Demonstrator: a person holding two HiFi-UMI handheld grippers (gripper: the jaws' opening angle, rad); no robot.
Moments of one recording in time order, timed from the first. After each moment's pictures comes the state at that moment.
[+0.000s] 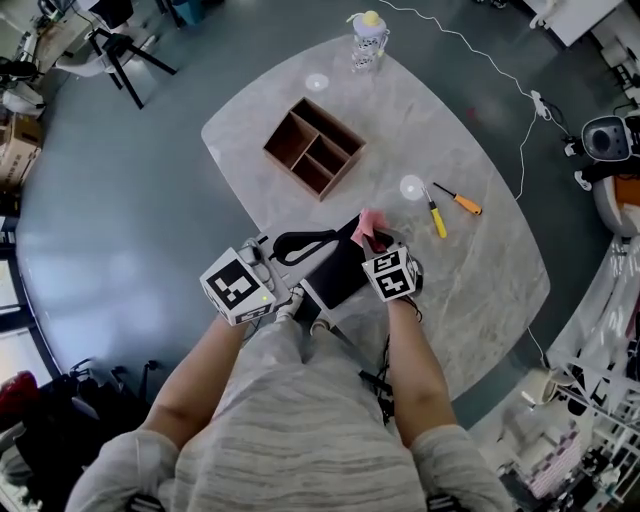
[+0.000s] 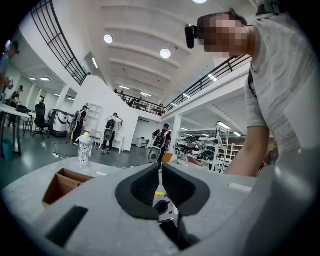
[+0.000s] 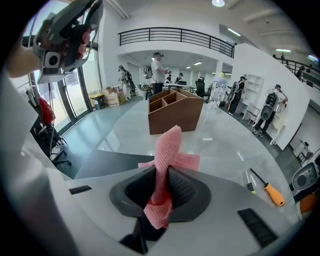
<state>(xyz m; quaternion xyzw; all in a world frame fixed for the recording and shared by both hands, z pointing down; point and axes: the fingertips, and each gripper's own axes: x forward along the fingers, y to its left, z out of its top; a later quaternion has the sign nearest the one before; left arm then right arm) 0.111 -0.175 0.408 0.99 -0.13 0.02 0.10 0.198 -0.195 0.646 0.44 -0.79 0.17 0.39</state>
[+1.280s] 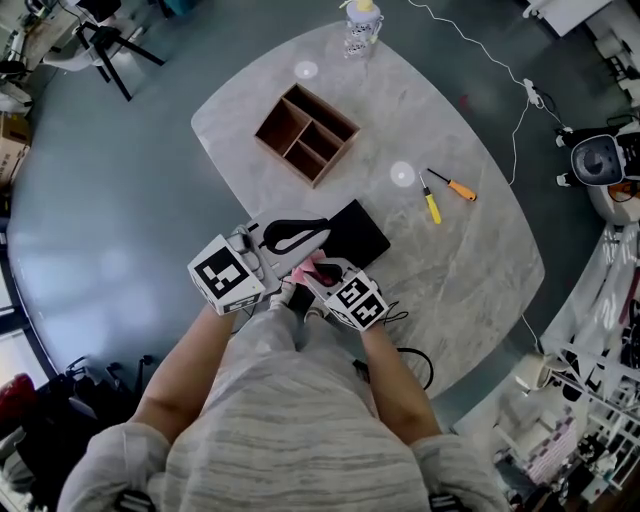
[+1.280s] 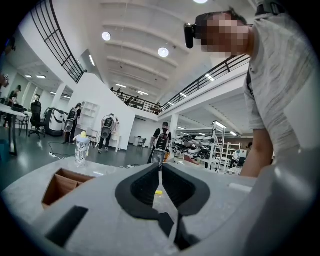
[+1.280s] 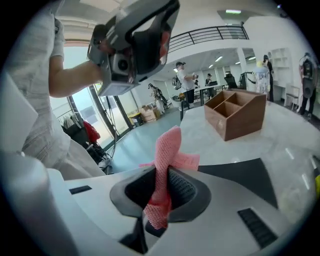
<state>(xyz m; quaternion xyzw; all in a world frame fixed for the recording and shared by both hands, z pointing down) 0.102 -0.174 0.409 0.99 -0.10 0.02 0.10 0.058 -0.096 0.629 0.25 -0.89 0.24 0.28</state>
